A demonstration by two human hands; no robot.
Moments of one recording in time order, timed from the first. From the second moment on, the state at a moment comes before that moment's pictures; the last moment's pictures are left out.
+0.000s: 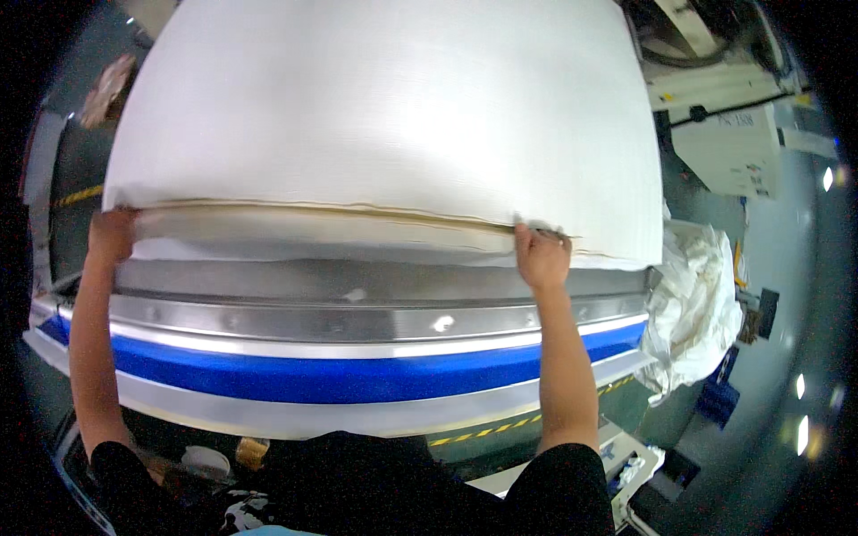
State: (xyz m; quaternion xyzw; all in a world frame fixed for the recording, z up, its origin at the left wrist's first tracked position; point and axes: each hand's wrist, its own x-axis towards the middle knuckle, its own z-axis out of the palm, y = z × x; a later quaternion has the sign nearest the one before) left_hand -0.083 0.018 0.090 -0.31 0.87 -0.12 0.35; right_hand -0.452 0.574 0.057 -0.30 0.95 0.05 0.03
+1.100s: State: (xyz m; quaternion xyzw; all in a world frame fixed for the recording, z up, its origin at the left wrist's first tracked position) left_hand -0.066 0.023 0.134 -0.36 0.88 -0.18 0.25; right_hand -0.676 0.914 0.149 -0.14 0.95 0.26 0.12
